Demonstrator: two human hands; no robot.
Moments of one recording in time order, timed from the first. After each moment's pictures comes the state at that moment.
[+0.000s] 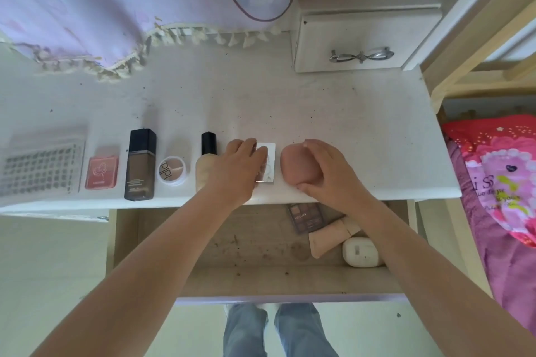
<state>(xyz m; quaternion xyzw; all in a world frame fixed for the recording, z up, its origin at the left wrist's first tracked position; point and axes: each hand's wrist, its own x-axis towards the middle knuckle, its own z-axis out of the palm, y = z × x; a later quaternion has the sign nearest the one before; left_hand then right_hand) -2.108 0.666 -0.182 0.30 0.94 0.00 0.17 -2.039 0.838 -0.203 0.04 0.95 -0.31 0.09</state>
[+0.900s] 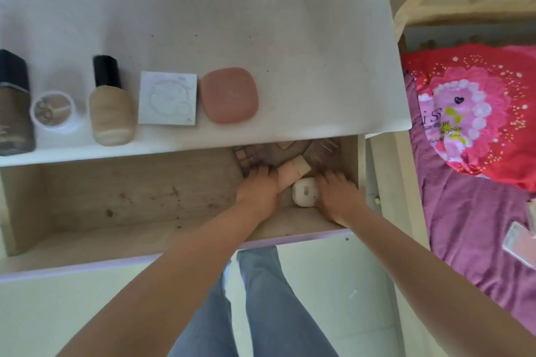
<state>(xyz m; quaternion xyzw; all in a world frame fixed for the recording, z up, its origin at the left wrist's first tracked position) -1.984 0.753 -0.309 0.30 0.88 0.04 0.37 -1.913 0.892 -0.284 0.12 0.91 -0.05 0.39</state>
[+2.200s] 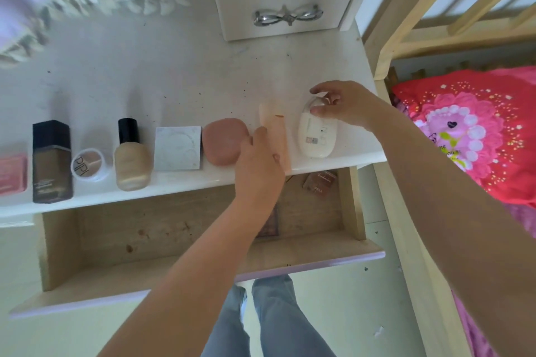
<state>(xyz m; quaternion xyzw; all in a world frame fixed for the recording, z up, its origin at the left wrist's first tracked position) -2.032 0.789 -0.187 0.09 0.93 0.30 0.20 -2.051 0.972 -0.179 0.18 0.88 -0.40 0.17</state>
